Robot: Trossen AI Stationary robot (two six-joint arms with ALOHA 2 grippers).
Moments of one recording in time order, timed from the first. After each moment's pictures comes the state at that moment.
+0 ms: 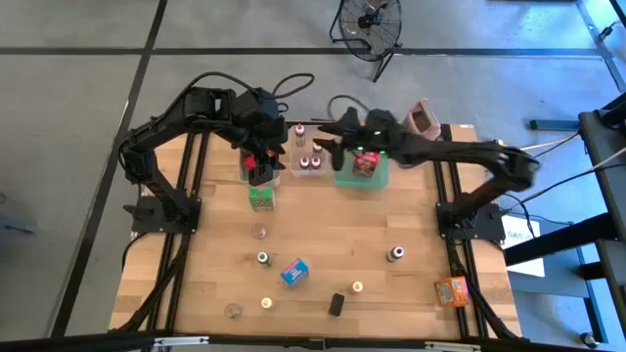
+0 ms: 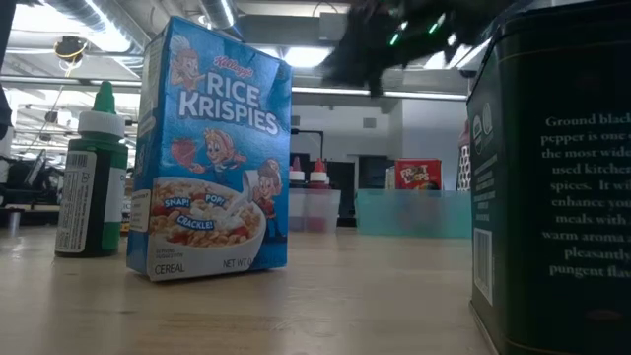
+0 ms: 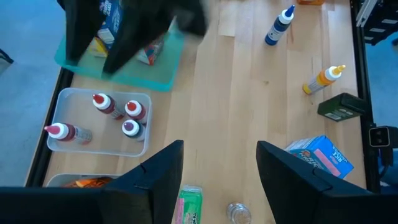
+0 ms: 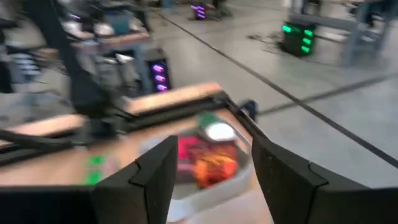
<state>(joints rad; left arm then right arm) 0.19 1.63 2.16 -1.47 0.09 0.01 -0.34 1.55 1.05 0.30 -0.09 0.10</state>
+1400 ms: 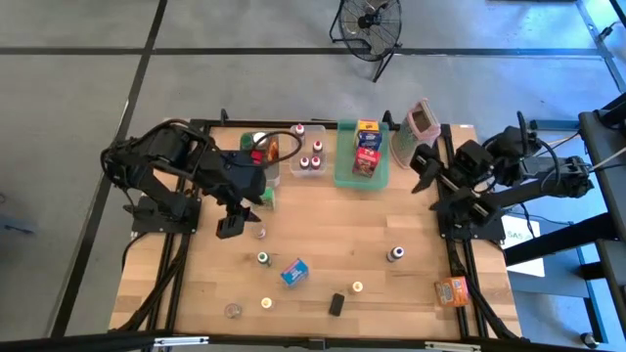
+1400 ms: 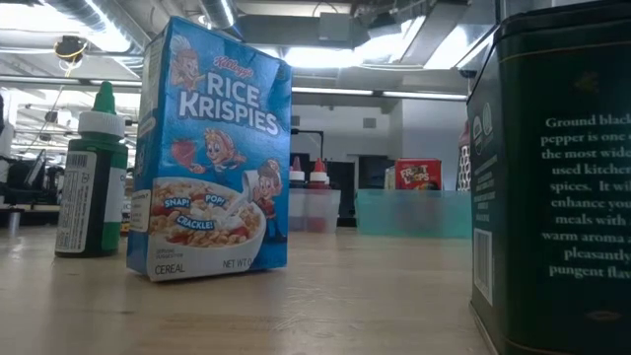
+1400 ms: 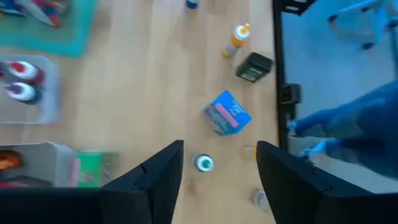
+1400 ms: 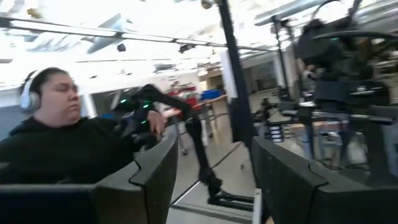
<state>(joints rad) -0.23 1.57 2.16 -1.57 0.03 -0.34 0.15 0.82 1.05 0.06 -0.43 0.38</state>
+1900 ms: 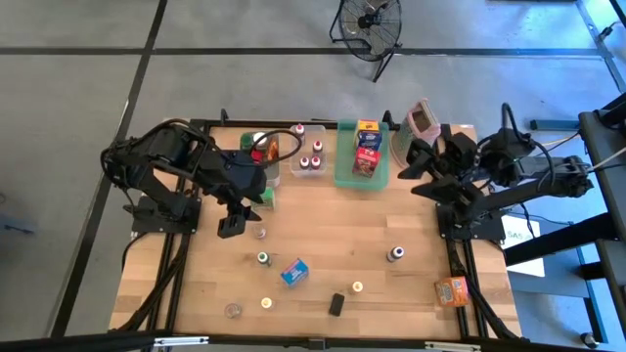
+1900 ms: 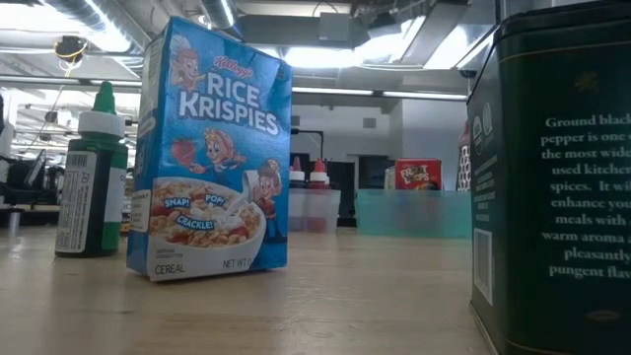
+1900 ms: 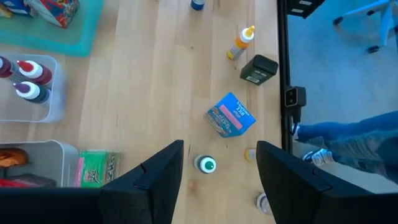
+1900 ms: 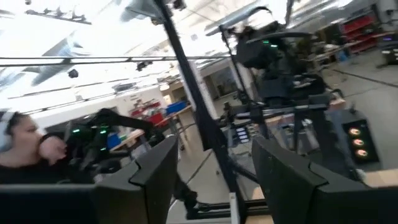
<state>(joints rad) -0.23 1.57 2.16 -1.57 0.02 -0.35 0.15 0.84 1.05 0.04 -0.22 0.47</state>
